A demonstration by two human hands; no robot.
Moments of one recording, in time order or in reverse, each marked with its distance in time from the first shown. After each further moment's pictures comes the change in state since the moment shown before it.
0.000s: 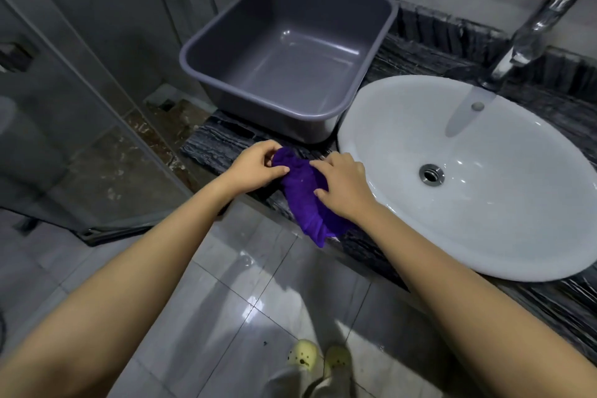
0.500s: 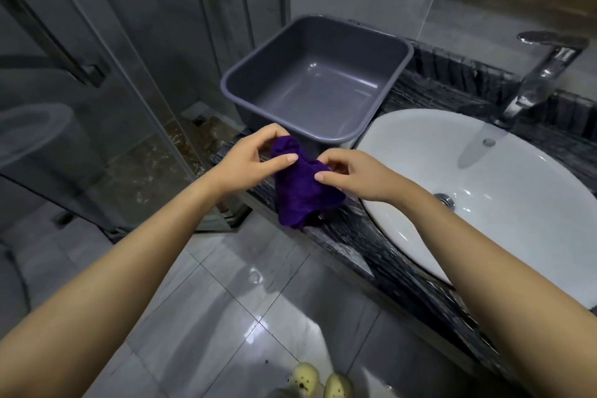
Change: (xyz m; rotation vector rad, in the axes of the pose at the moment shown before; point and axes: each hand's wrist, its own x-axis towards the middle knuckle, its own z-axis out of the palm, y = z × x) left_hand -0.055 0.069 -0.064 -0.187 0.078 0.280; right_hand -0.002 -0.020 -0.093 0.680 -0.223 -0.223
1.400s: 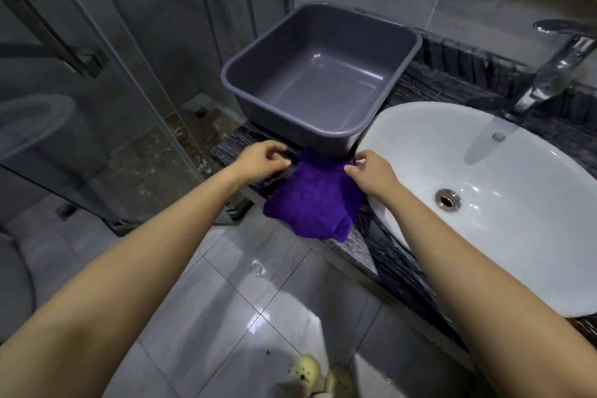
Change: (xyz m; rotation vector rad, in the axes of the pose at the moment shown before) left_hand 0.026 -0.070 0.018 0.190 0.012 -0.548; right_hand 0.025 0.058 0.011 -0.161 0.362 0.518
